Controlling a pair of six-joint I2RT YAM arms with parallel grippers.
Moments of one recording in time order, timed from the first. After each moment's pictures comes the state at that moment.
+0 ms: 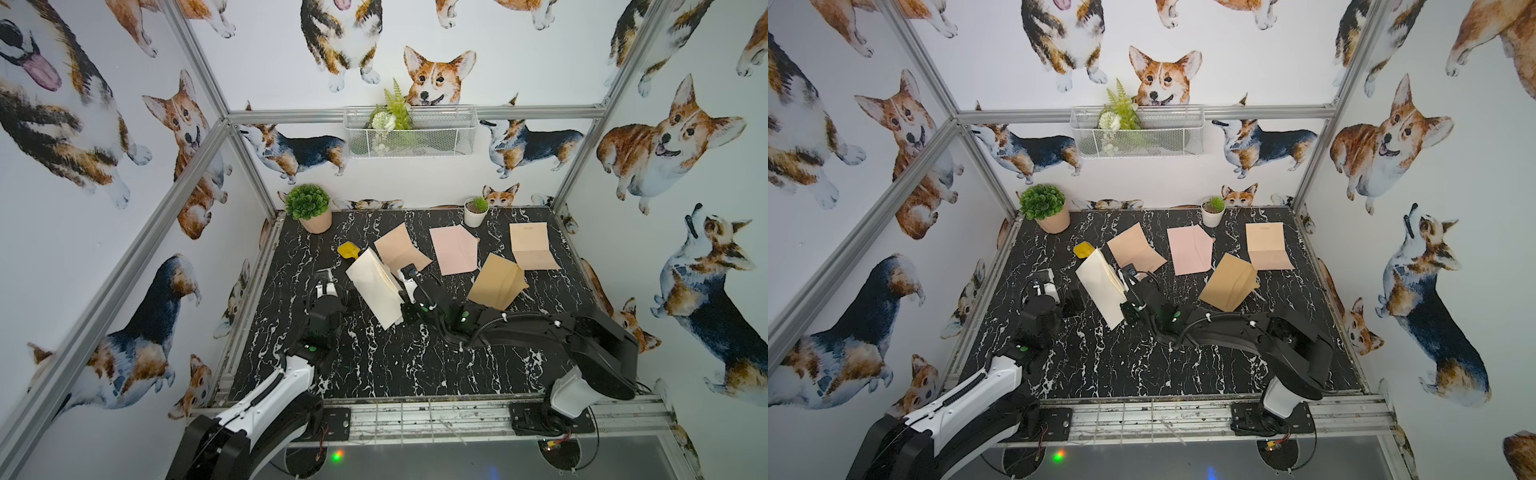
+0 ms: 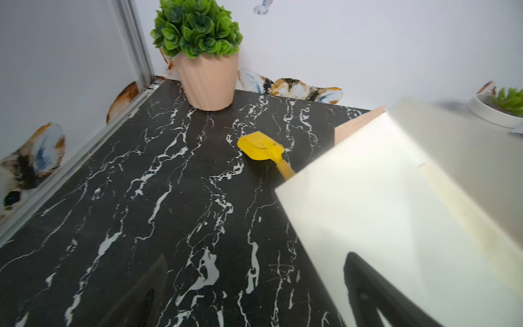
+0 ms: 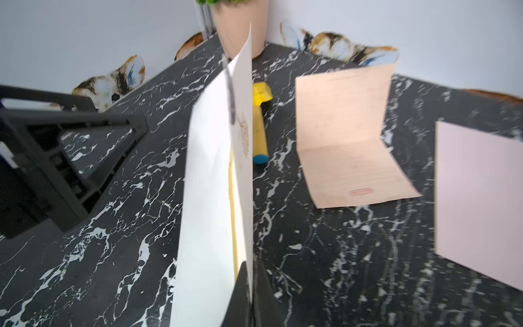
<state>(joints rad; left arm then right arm) -0.41 0.94 0.29 0.31 -0.38 -0.27 1.06 1.56 0.92 0.14 0.34 0.25</state>
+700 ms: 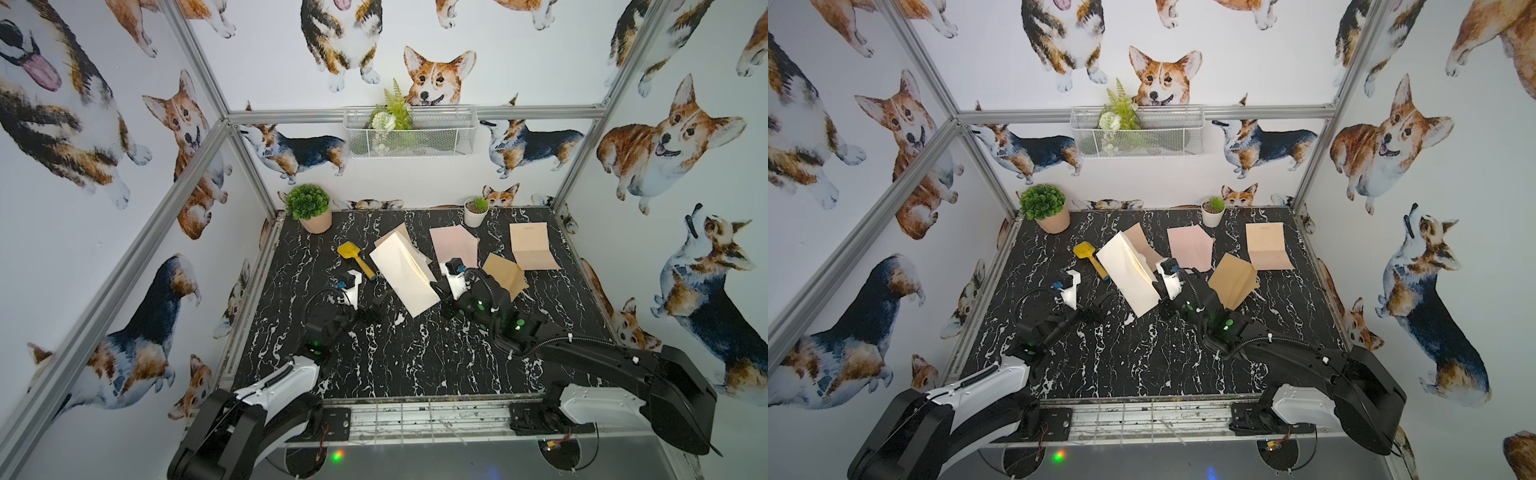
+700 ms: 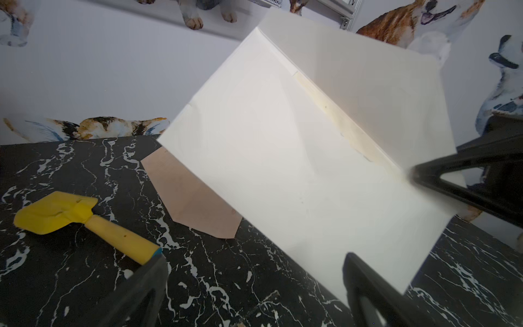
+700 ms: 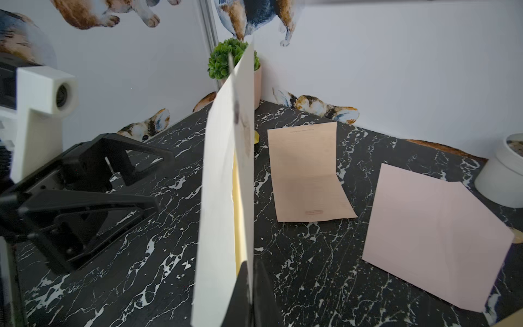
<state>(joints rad) -0.41 1.06 0.20 0.80 0.28 -0.22 0.91 1.19 0.66 0.24 0.10 0.15</state>
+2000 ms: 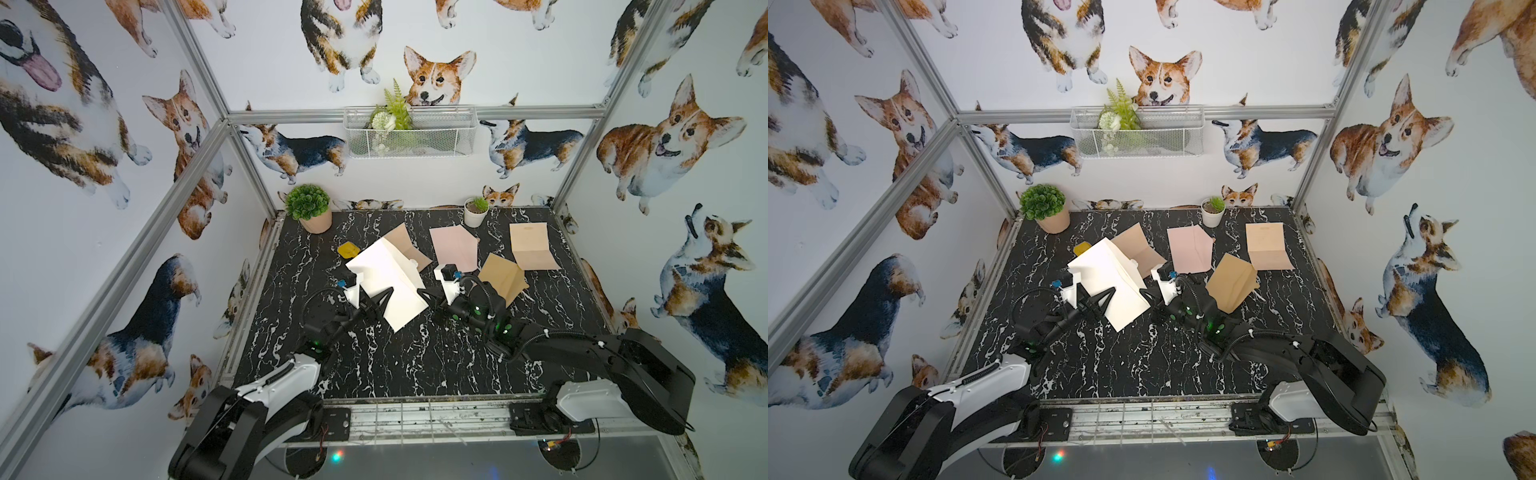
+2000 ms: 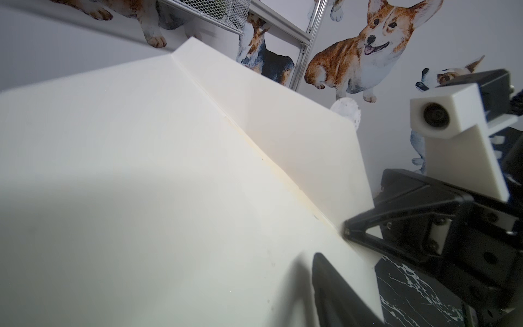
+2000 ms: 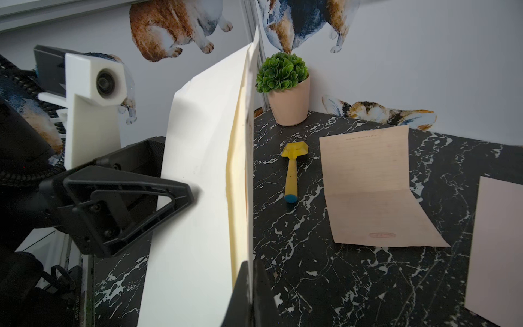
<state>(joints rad) -0.42 1.07 0.22 0.88 0.38 -0.29 0.90 1.33 0.55 0.61 -0.08 0.24</state>
